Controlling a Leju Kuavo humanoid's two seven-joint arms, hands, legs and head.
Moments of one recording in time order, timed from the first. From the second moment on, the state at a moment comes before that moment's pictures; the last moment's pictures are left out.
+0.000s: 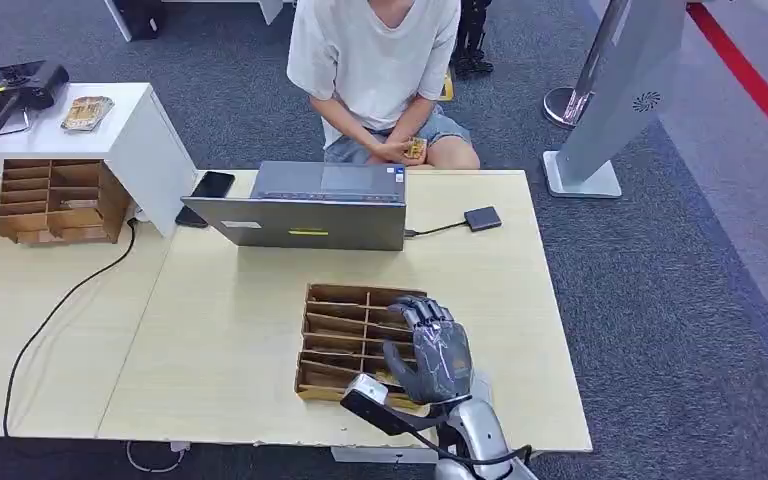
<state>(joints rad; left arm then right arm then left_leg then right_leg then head) -0.10 -0.31 0.40 -0.14 0.61 0.62 -0.01 -0.21 0.08 0.66 -1.14 1.01 -0.61 0.00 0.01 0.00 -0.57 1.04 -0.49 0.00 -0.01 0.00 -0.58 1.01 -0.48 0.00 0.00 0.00</state>
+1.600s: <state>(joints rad) -0.10 -0.31 0.40 -0.14 0.65 0.62 -0.03 -0.22 0.10 0.66 -1.13 1.02 -0.67 -0.06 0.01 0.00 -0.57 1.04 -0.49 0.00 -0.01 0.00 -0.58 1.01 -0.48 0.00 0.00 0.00</state>
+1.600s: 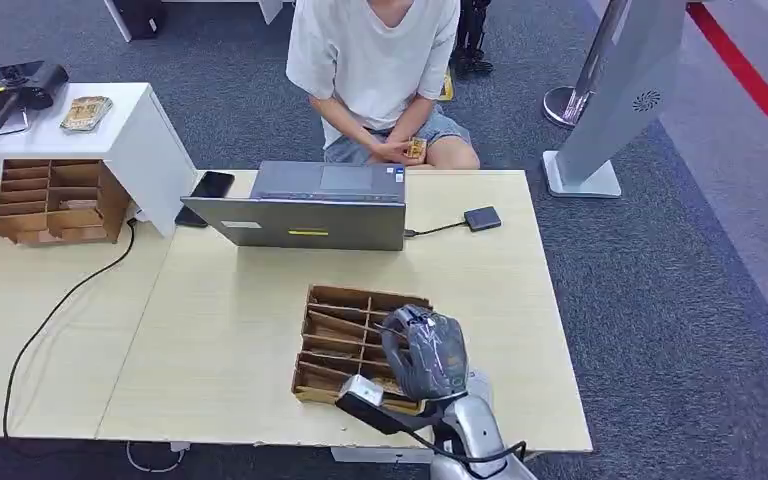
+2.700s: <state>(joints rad) -0.11 -0.31 0.42 -0.11 0.67 0.62 -0.07 -0.09 0.16 0.56 -1.47 1.07 -0.67 -0.31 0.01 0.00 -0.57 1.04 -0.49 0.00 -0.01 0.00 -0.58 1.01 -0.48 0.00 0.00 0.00</state>
